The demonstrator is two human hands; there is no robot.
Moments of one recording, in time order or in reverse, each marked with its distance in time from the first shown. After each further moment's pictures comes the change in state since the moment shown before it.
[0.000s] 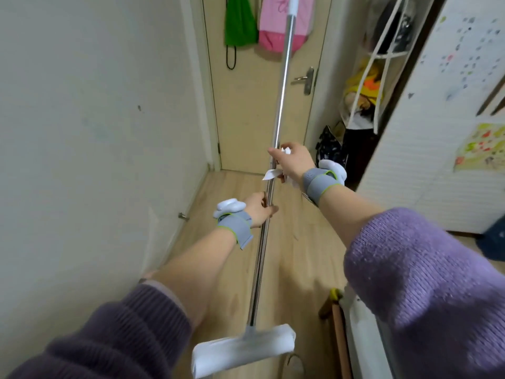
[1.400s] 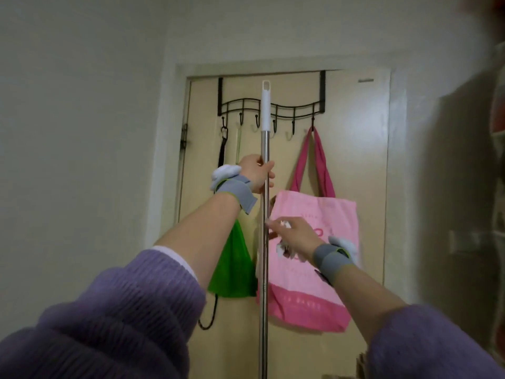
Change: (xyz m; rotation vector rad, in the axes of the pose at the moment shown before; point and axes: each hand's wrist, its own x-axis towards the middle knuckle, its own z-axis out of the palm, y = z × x) left_hand 0.894 0.483 -0.471 -0.241 0.571 0.640; right_hand 0.989 -0.303 -0.049 -0.182 -0.076 -0.566
